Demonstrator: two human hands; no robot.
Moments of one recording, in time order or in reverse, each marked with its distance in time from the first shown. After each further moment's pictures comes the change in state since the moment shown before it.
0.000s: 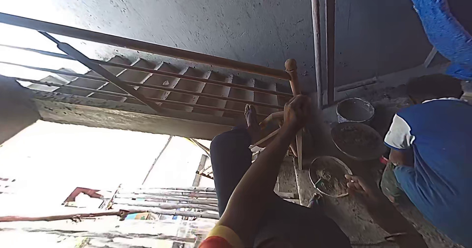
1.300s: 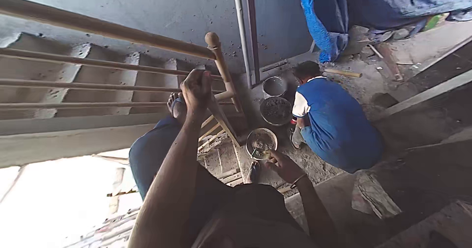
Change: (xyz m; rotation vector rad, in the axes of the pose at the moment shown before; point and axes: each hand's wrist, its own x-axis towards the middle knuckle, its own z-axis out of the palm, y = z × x) left_hand 0.015 -0.044 -0.042 0.006 0.101 -0.065; right_hand 0.000 -0.026 0.017 -0.157 -0.174 0.083
